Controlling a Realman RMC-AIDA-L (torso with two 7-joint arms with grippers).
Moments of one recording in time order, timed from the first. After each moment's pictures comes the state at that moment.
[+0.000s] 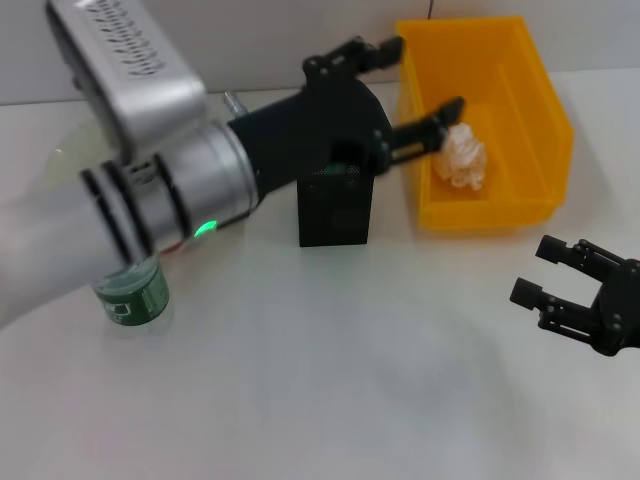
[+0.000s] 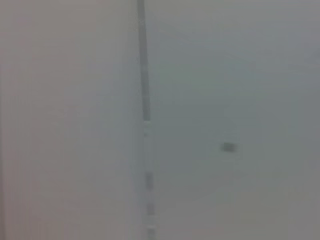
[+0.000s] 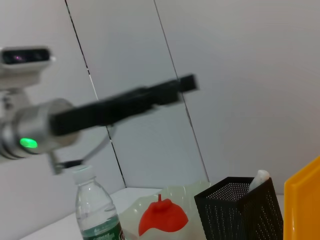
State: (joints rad) left arm -0.42 -2.04 1.90 1.11 0.89 0.74 -1.12; right arm 0.15 2.03 -0.82 -0.52 -1.50 -1.63 1.10
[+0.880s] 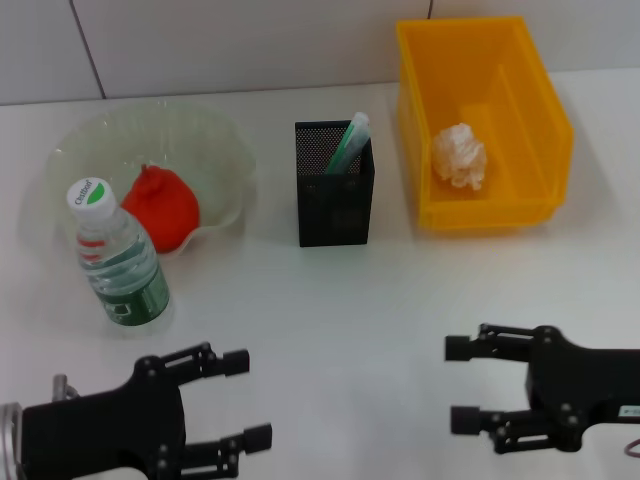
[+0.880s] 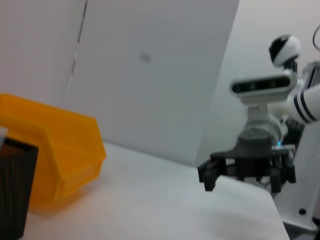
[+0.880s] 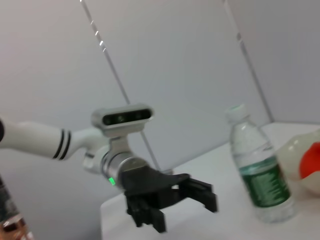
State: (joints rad) left arm -0.26 -2.02 1.28 0.57 1.44 1.67 -1.10; right arm 0.31 2.02 -0.83 -0.53 -1.85 -1.86 1.21
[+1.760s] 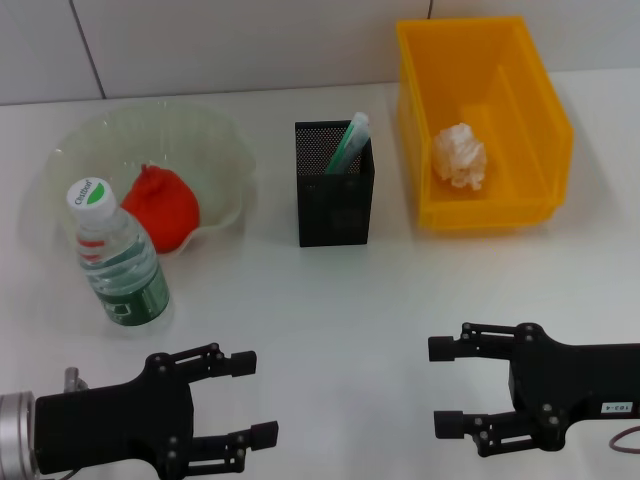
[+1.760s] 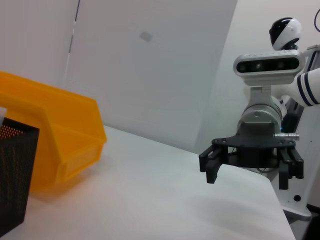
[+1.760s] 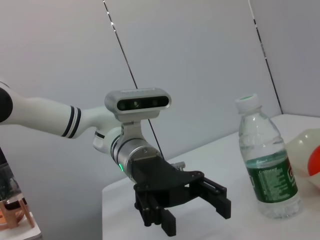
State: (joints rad) left arm -0.31 -2.02 1.27 0.56 1.53 1.62 -1.14; right arm 0.32 2.05 -0.83 -0.60 -1.88 -1.84 1.21
